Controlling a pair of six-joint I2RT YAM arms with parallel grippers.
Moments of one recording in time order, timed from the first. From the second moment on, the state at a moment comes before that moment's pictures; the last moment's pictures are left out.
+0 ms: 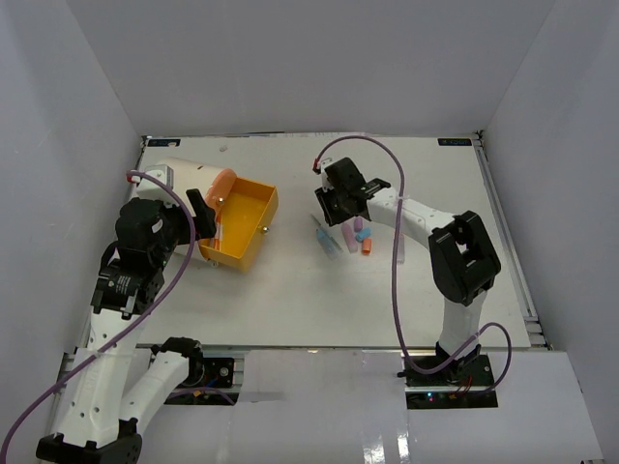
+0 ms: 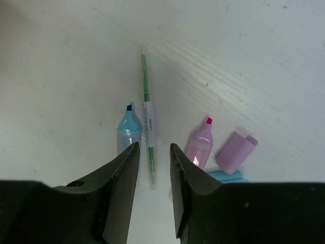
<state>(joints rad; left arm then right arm) -0.21 0.75 1.06 -0.64 -0.12 -0.24 0.65 1.87 1.44 -0.42 0.02 0.07</state>
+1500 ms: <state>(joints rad) -0.21 0.80 1.08 -0.64 -0.12 -0.24 0.65 1.79 1.53 -0.50 -0.09 0.19</state>
